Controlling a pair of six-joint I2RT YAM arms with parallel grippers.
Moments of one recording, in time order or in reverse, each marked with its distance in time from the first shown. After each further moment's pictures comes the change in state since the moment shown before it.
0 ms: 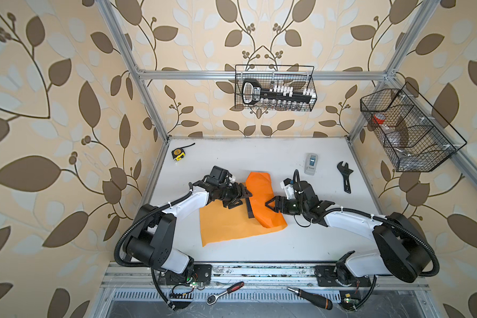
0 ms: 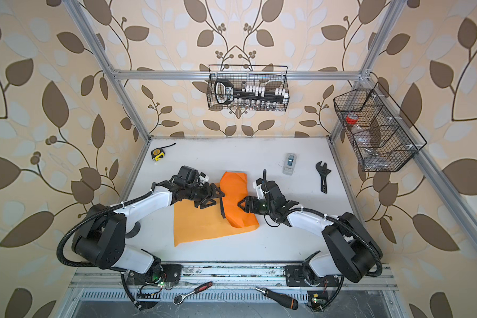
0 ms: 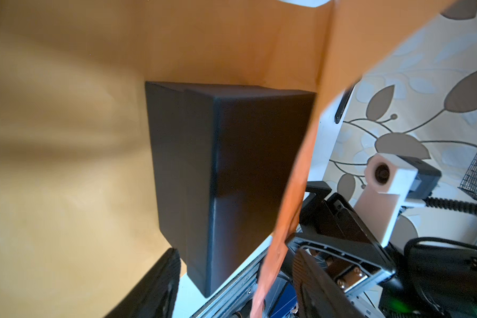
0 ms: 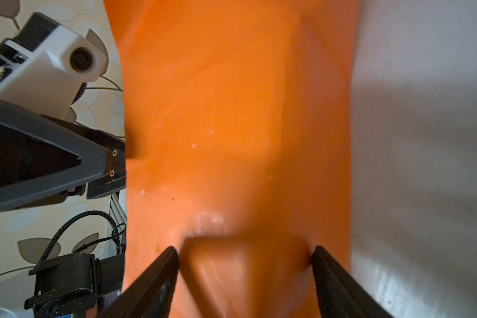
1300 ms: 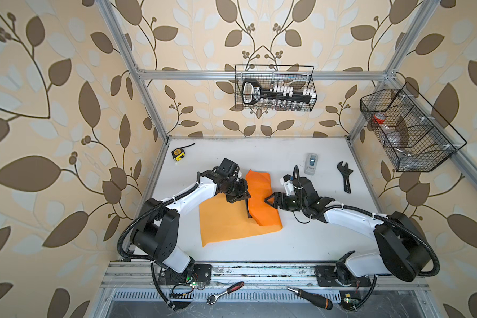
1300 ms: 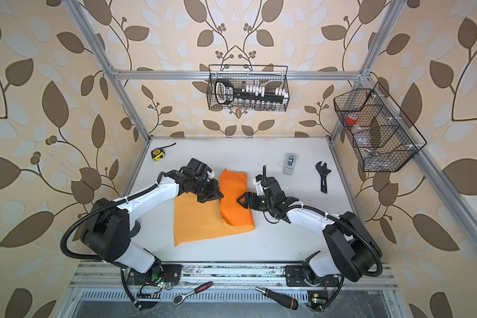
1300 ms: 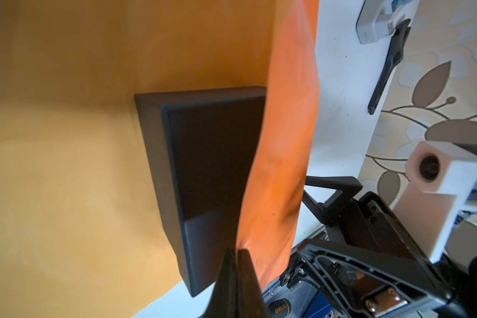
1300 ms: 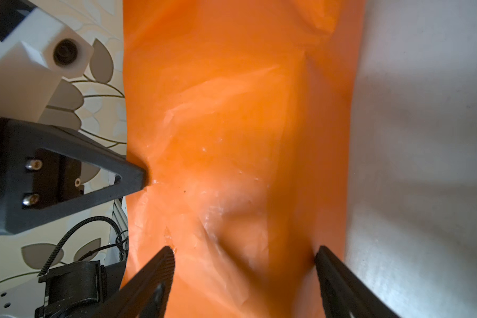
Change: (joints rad) left arm -0.084 0.082 0.217 -0.249 -0.149 0.111; right arm -0.014 0.006 0.056 -0.045 0.002 -0.015
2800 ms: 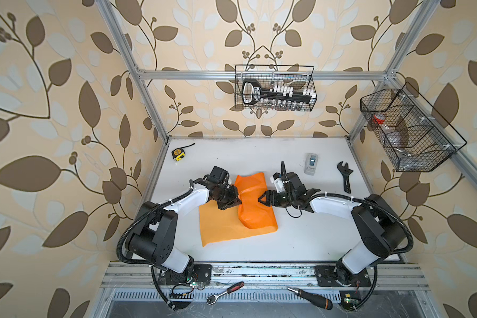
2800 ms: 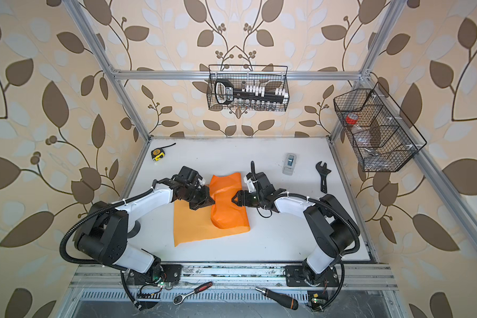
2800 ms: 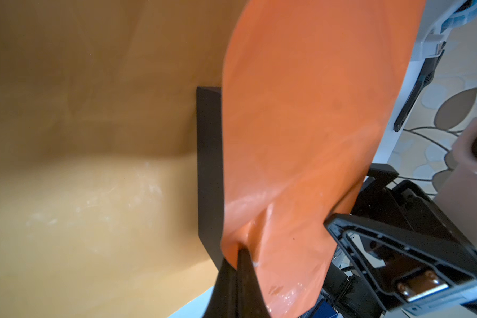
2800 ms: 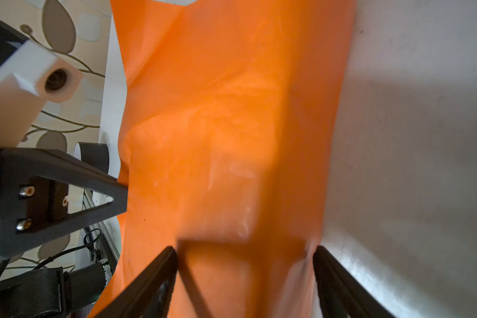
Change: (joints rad) left arm 0.100 -0.045 -0.185 0.089 0.018 0.012; right arm 0.028 0.227 0.163 -0.041 0.000 -0.091
